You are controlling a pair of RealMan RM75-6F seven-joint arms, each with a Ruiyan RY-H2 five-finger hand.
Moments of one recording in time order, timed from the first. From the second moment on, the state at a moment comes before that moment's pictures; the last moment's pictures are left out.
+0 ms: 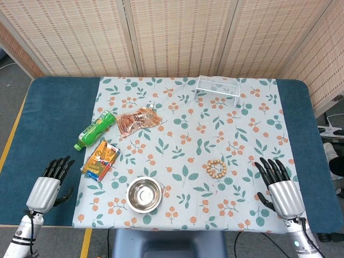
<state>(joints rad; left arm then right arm) -0.21 -1.32 0.00 -1.42 1.58 1.43 0.02 0.12 -1.29 -0.02 -1.58 -1.65 1.50 -0.26</state>
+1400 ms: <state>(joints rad) -0.22 -1.32 -0.01 -1.42 1.55 1.39 0.02 0.44 -1.56 0.03 -1.26 -1.57 1.04 -0.37</state>
